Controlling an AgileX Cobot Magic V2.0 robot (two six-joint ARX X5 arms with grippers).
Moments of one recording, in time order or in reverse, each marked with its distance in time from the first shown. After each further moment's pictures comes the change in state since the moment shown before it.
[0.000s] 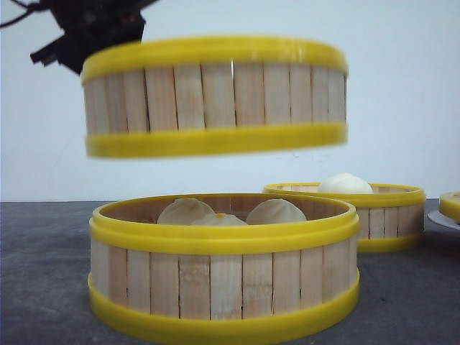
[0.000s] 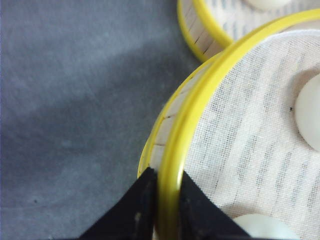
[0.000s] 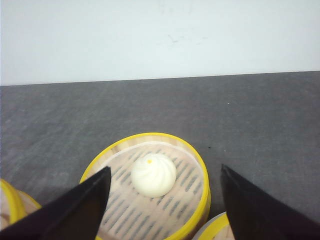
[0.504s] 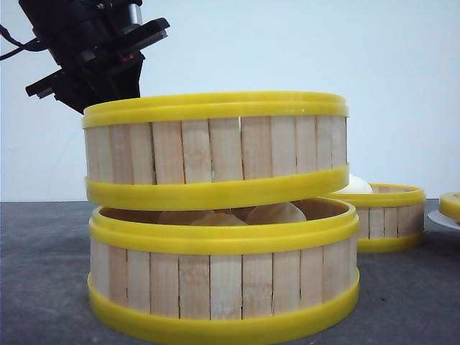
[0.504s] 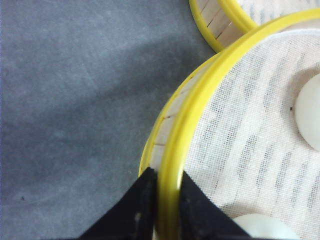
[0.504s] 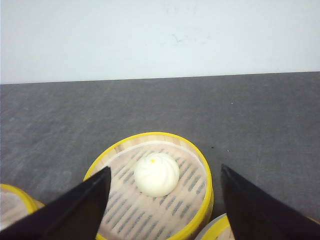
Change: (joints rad) left arm -0.003 0.000 -0.088 0.084 -0.005 -0.026; right arm 0.006 0.000 0.000 0.000 0.000 0.000
